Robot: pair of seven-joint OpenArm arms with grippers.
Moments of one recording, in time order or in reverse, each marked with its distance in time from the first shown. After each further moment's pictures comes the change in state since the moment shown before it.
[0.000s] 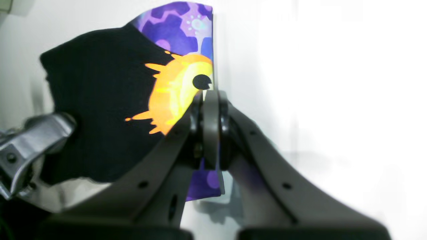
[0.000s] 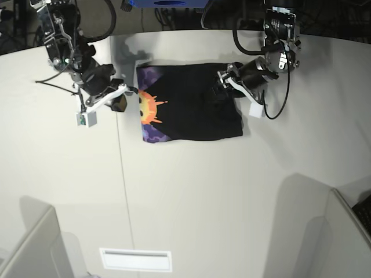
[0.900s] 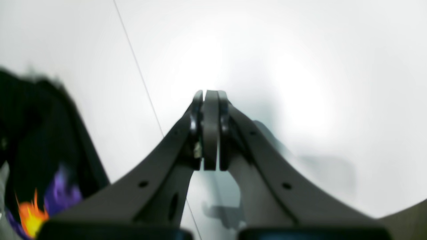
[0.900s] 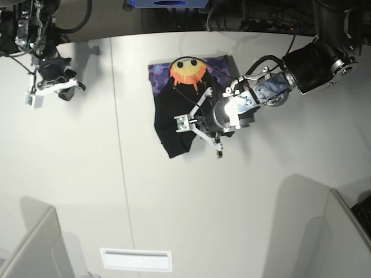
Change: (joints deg) left arm -40.5 -18.6 70.9 0.3 50.7 4.0 -2.7; right arm -11.0 -4.8 26.2 -1.2 0.0 5.2 0.3
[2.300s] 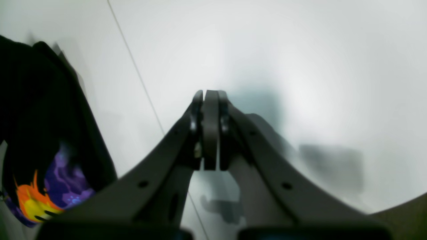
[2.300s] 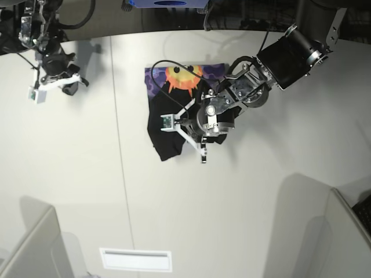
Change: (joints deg) left arm 4.3 9.0 -10.5 -1.4 13.5 -14.9 8.3; right arm -1.2 -1.6 -0.2 -0.2 0.2 0.0 0.0
